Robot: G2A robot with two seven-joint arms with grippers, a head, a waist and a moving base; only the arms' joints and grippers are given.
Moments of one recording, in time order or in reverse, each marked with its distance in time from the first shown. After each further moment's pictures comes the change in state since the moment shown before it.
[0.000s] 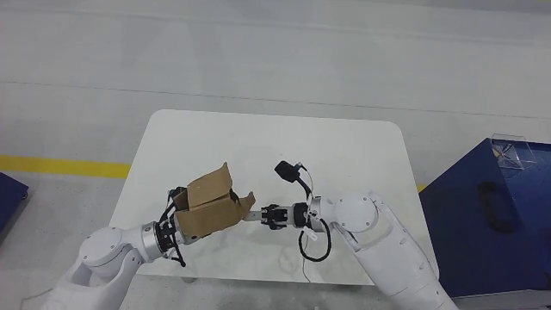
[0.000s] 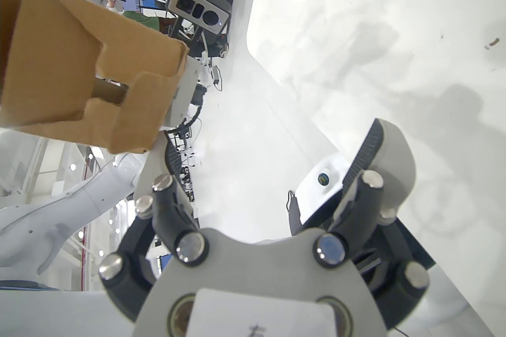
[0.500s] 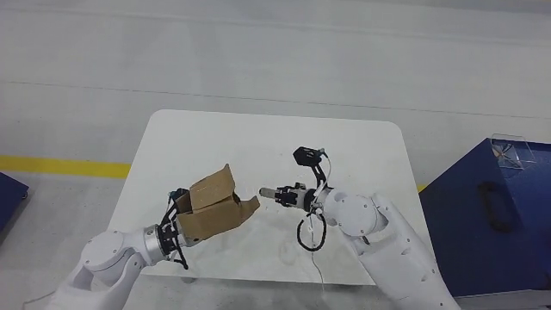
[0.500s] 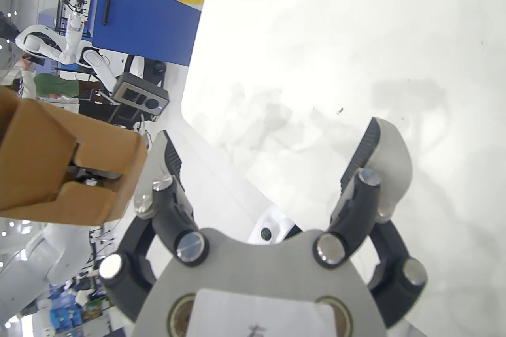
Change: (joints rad) left arm 0.020 0.001 0.001 -0.025 0.009 -0.020 0.031; right arm -0.031 0.015 0.016 -0.062 -0.318 0.126 -0.144
